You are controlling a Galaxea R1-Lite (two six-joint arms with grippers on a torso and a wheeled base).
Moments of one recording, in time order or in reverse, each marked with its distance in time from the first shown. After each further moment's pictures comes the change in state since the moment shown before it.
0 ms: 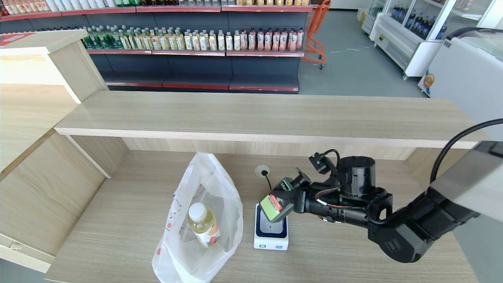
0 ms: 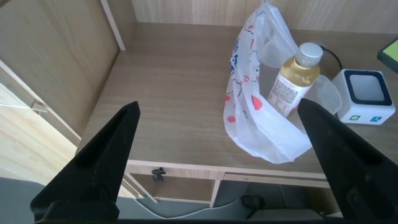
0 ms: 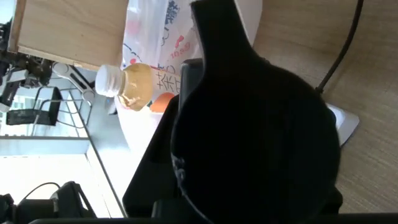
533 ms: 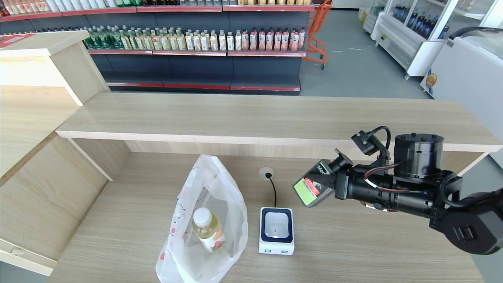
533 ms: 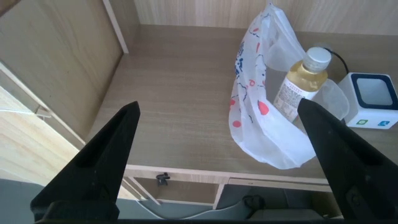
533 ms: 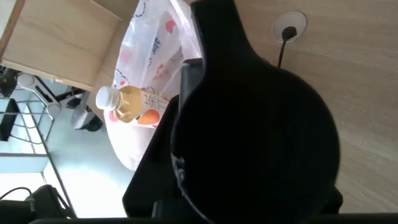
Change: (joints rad) left arm 0.000 0.000 0.000 0.000 0.000 -0.002; right arm -0.135 -0.283 0.071 0.220 0.004 -0.152
